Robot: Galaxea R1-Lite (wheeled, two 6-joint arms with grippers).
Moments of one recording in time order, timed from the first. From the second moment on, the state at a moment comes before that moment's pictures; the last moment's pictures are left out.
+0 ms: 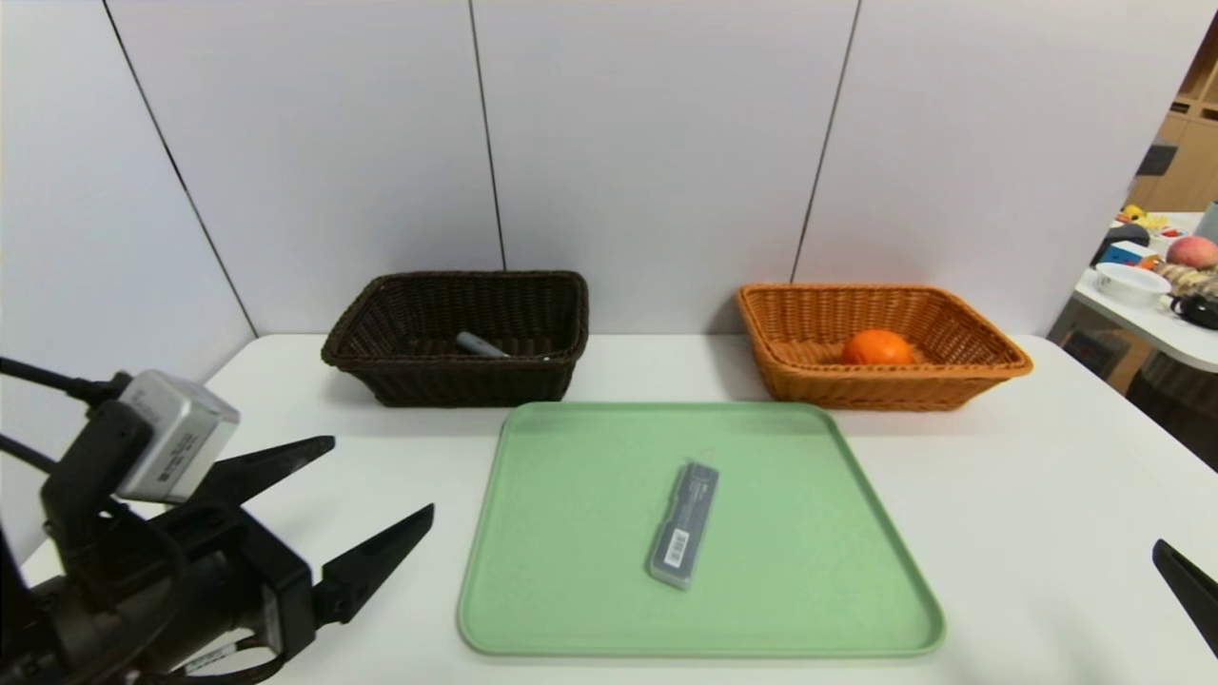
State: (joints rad) left arm -0.61 1.18 -0.34 -0.67 0.10 0.04; right arm 0.29 0.65 -0.10 -0.49 -0.33 -0.15
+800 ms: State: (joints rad) left arm -0.94 1.63 -0.60 -0.68 0.20 0.01; right arm 0.32 0.65 -0.07 -0.46 -0.33 -0.19
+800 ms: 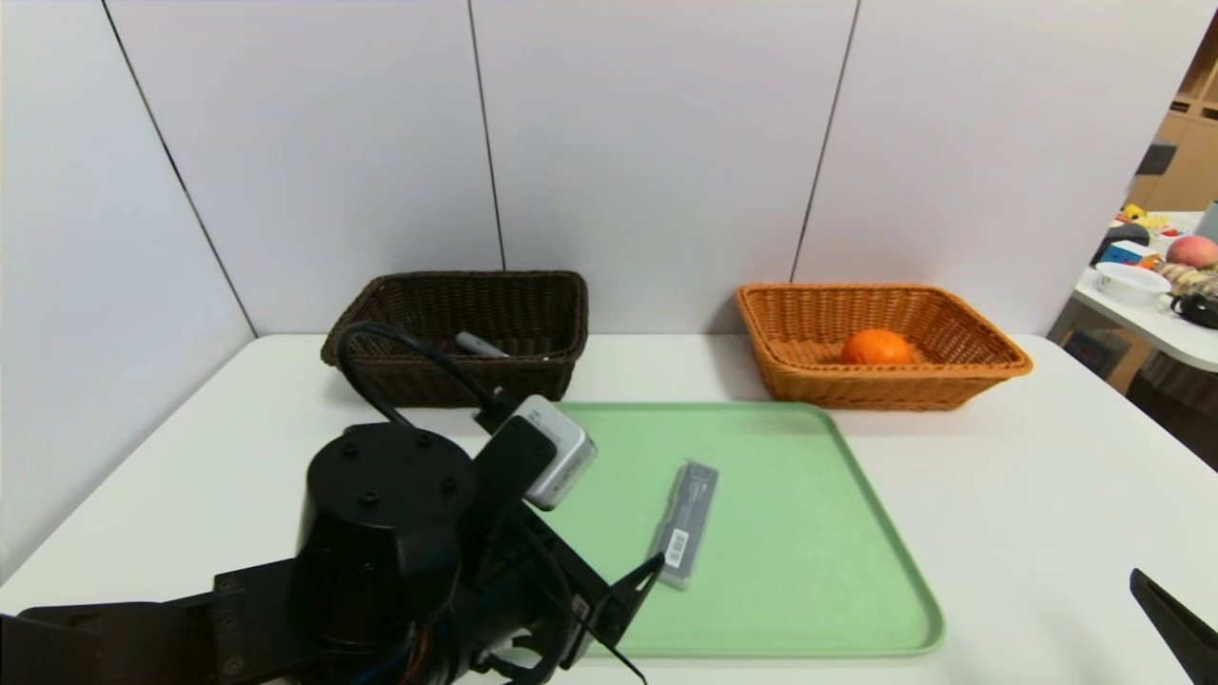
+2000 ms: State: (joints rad) left arm -1.05 1.85 -1.12 -0.12 0.42 -0.19; right arm 0.35 0.65 -0.05 -0.46 -0.33 -0.20
